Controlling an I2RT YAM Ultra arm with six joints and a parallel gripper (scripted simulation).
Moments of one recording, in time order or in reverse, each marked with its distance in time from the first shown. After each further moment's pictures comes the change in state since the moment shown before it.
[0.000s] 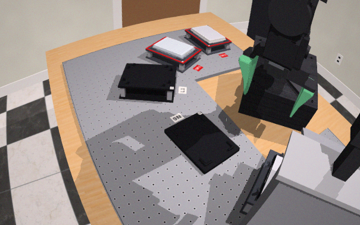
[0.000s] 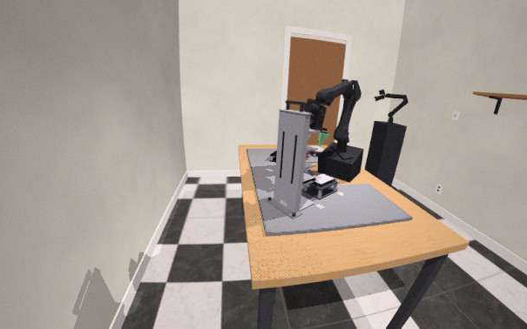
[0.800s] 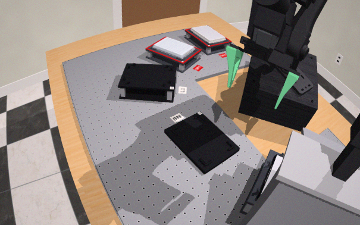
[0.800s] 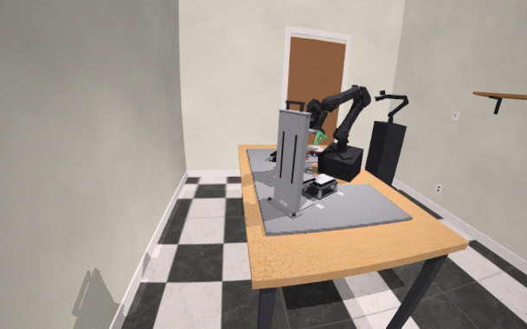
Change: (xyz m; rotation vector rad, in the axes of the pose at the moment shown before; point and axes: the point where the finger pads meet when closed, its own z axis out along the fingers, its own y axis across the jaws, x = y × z) arm 0.005 -0.034 0.004 -0.012 -0.357 -0.016
